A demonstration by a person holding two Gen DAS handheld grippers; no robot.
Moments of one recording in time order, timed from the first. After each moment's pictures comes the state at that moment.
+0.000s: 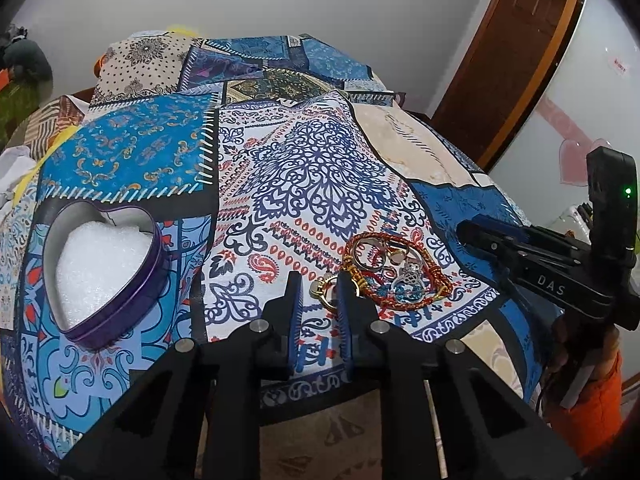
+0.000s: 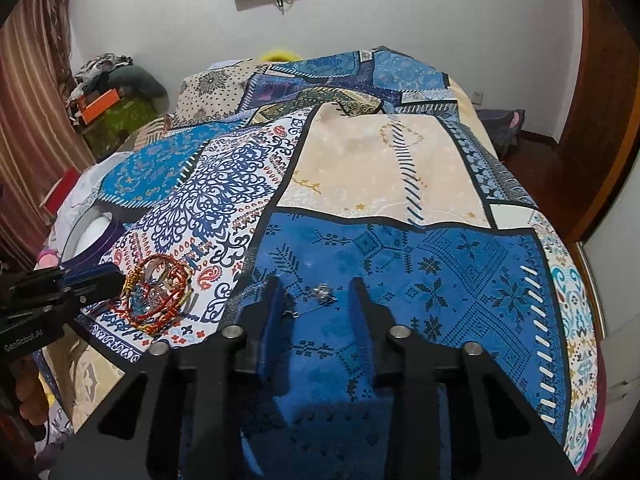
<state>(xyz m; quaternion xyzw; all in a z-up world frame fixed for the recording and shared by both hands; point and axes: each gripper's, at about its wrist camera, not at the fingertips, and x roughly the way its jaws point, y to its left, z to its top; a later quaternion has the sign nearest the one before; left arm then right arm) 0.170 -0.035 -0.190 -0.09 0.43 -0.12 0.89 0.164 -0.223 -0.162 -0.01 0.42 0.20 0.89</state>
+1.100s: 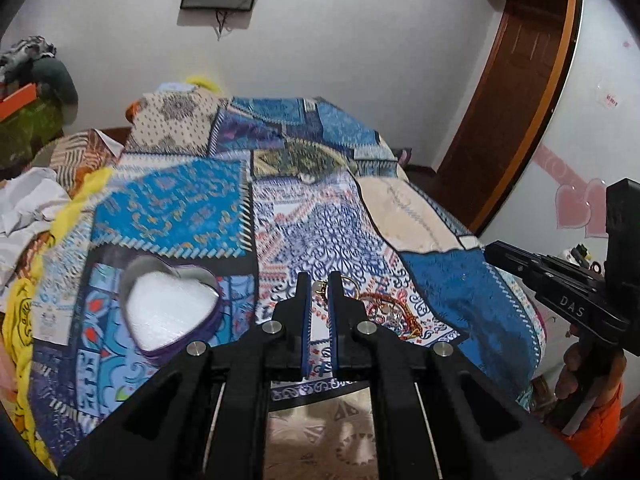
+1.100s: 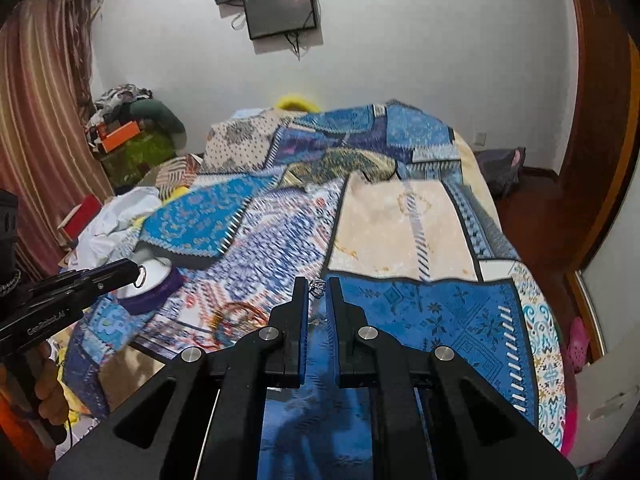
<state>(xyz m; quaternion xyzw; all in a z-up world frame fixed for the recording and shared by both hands) 0.130 0.000 -0.118 -0.11 0.34 -0.09 0.93 0.132 -0.202 -0.093 -0.01 0.35 0.21 0.92</state>
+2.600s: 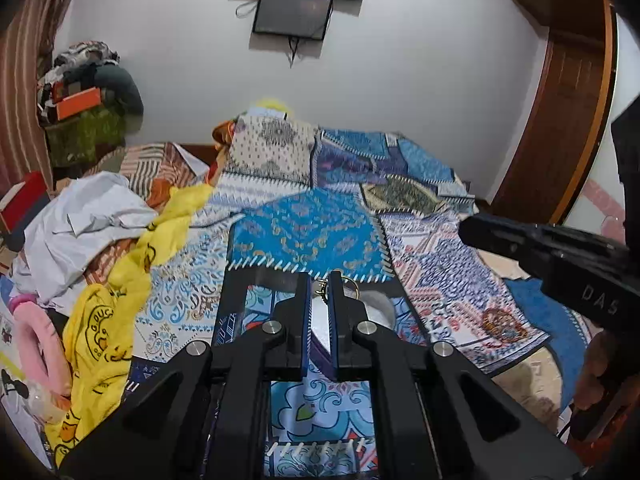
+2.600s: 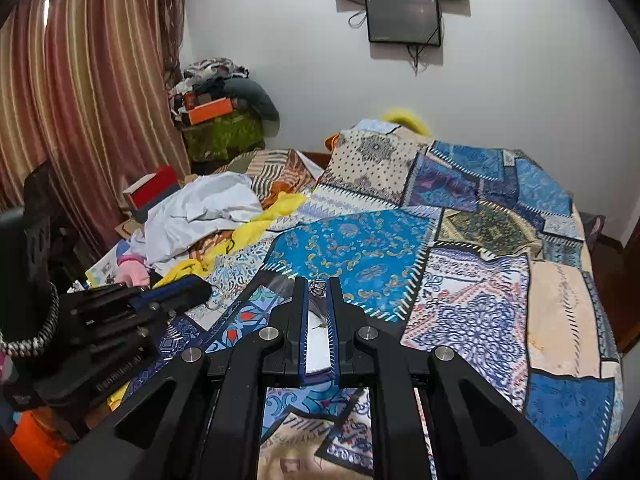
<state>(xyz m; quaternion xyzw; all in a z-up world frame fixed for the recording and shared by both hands) 0.105 0.135 -0.126 -0.11 0.31 0.02 0.95 0.123 -0.011 -0.073 -0.06 0.32 0.34 0.88</state>
